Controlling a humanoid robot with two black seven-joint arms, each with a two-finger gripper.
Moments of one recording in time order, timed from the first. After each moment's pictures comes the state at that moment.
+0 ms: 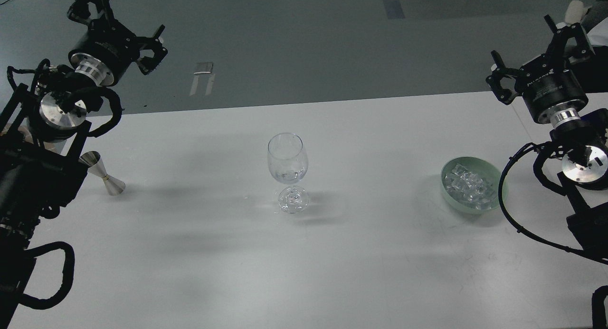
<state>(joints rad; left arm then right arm) -0.83 0.35 -1.24 -0.76 0.17 -0.22 0.10 0.48 -0.35 1.35 0.97 -0.32 0.29 0.12</state>
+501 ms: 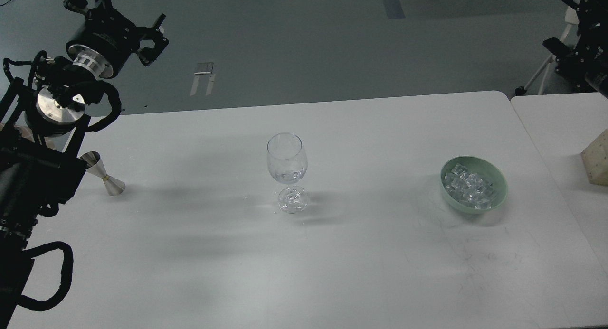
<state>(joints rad) -0.82 0.36 -1.26 -0.85 0.15 -0.20 0.12 0.53 -0.78 1.18 1.14 -0.93 0.29 0.13</state>
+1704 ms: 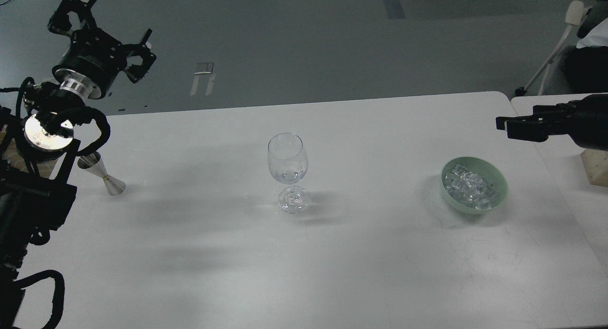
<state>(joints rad) -0.66 0.39 -1.36 -0.97 0.15 -0.21 0.08 0.72 -1.12 0.59 1.53 -1.62 0.49 0.07</state>
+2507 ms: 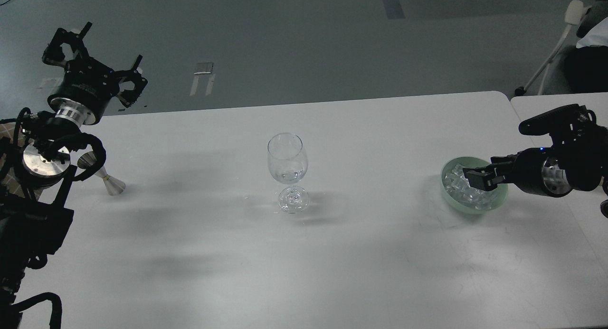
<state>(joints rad) -0.55 0.39 -1.41 -0.97 0.15 -0.24 0.05 0.67 -0.91 0.50 1.50 -1.75 0.49 -0.11</state>
